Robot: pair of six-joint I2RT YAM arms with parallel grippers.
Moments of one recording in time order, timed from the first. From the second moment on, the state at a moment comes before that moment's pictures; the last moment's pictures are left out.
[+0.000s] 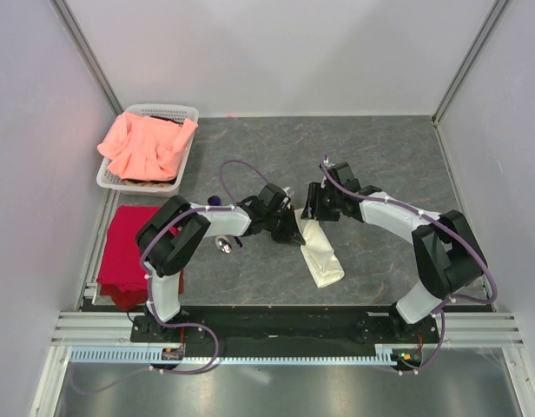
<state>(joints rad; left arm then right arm) -0.76 1.93 1.04 0.03 0.38 -0.82 0.47 1.62 0.97 -0.26 -0.17 0.51</state>
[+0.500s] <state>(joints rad) -0.76 1.93 1.03 0.03 0.38 -0.82 0.47 1.72 0.88 0.02 -0.28 0.72</state>
